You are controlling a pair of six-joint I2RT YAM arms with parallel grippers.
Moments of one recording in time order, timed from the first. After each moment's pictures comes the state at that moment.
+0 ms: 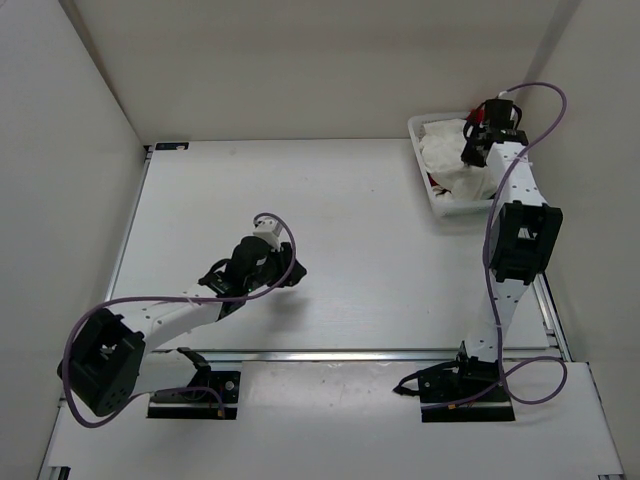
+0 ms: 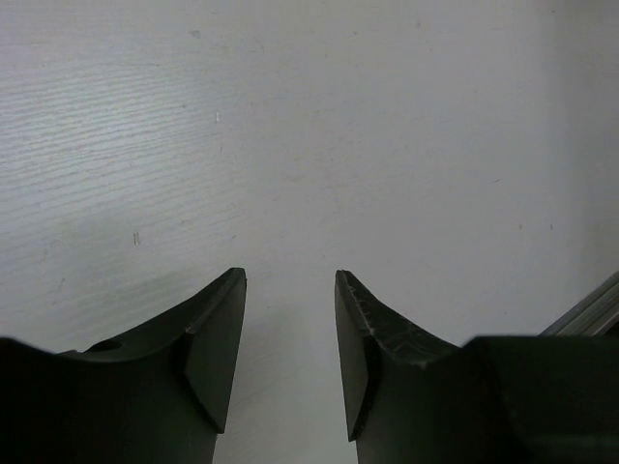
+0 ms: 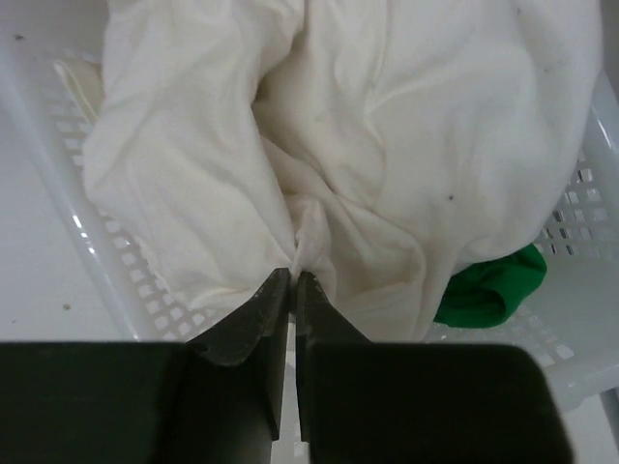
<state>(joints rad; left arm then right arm) -0.65 1.21 0.52 0.14 0.03 -0.56 -0.14 2.10 1.96 -0.63 0.08 0.24</state>
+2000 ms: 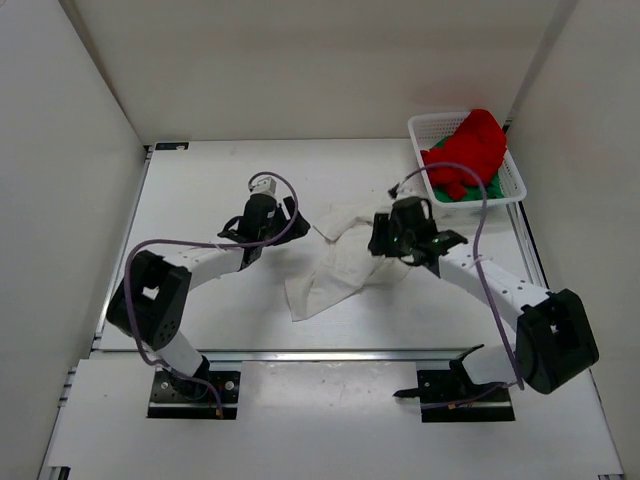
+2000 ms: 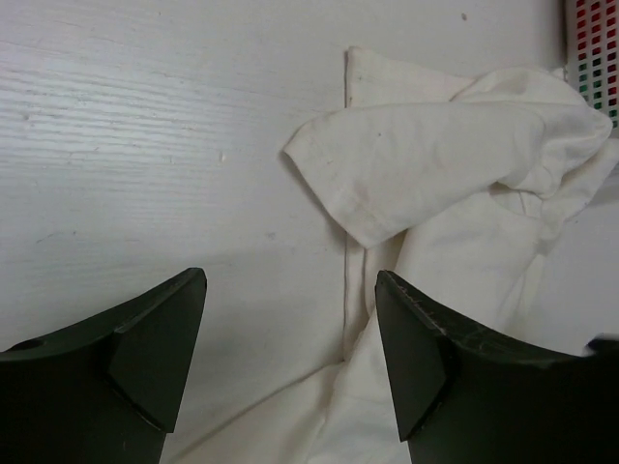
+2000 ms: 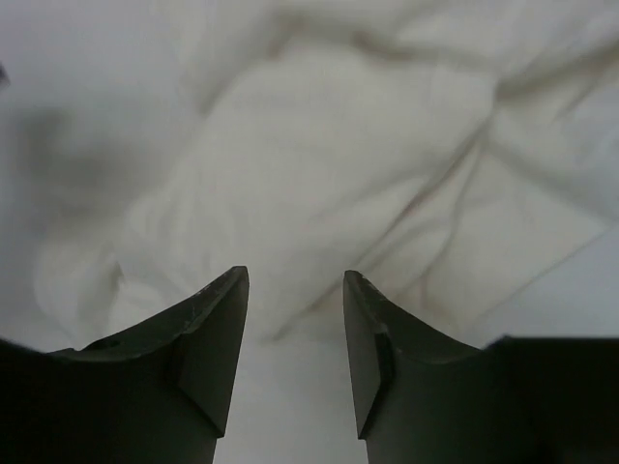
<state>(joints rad) -0.49 1.57 0.84 0.18 -0.03 -0.68 0.42 1.35 0.95 -0.27 0.01 0.39</state>
